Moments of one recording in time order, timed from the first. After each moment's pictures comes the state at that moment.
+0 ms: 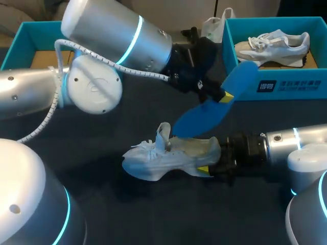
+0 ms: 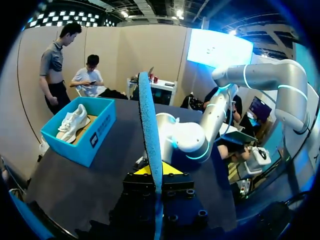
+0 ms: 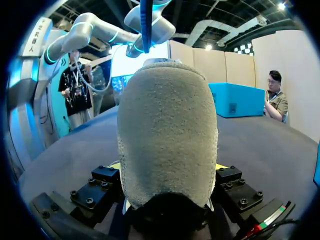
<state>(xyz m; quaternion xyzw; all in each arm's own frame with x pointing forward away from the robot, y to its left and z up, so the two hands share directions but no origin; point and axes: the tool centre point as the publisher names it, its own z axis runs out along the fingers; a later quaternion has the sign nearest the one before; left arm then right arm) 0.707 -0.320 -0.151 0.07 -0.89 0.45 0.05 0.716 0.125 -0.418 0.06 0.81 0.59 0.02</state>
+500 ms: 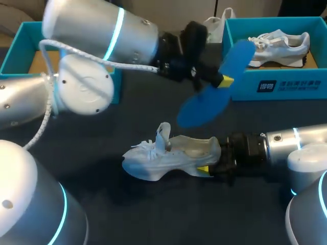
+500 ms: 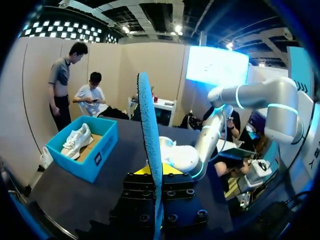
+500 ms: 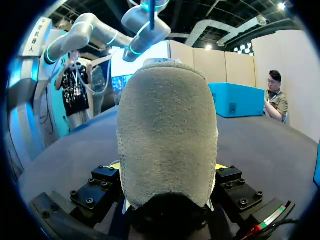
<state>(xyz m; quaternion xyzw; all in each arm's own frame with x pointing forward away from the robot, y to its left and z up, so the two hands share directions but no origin) 0.708 -0.314 -0.096 0.07 -0.85 0.53 0.04 0.716 0.125 -0.418 0.06 0.81 0.59 0.02</state>
